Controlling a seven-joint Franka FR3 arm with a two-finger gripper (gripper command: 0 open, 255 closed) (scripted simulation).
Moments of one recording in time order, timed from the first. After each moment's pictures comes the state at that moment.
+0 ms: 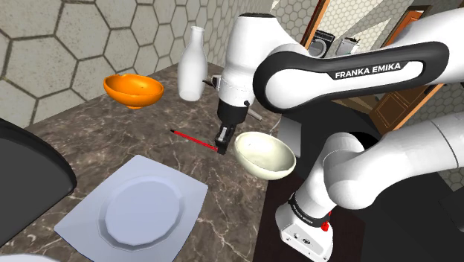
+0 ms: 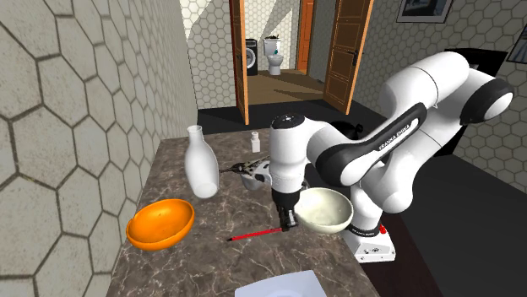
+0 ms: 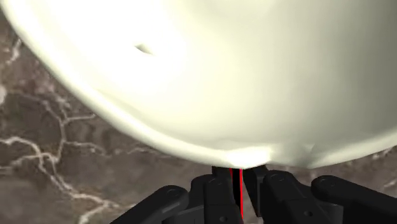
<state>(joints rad) 0.29 -0.64 0.22 -2.67 0.15 2.00 0.02</state>
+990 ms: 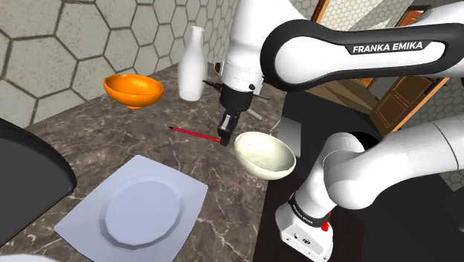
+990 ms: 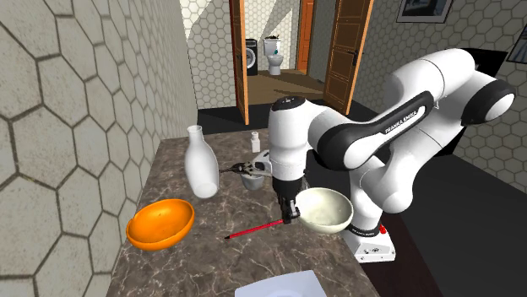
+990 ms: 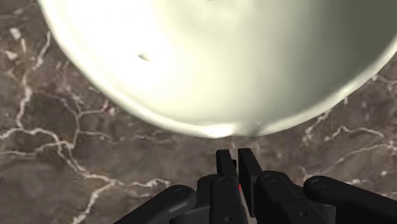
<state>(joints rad) 0.29 -0.67 0.21 -2.58 0.17 1.89 0.02</state>
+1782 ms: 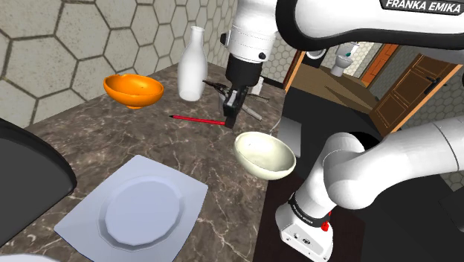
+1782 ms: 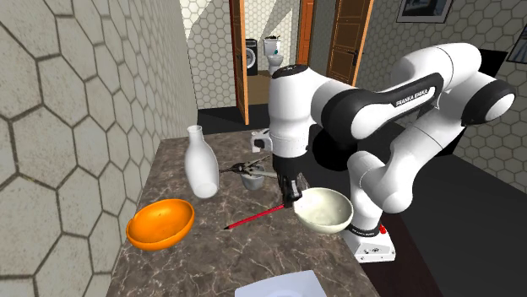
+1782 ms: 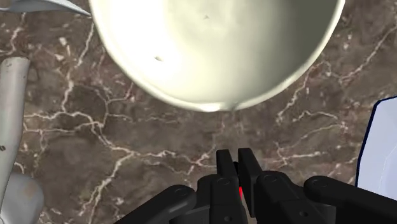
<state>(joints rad) 0.28 -0.68 0.19 -2.43 0.16 1.72 0.03</state>
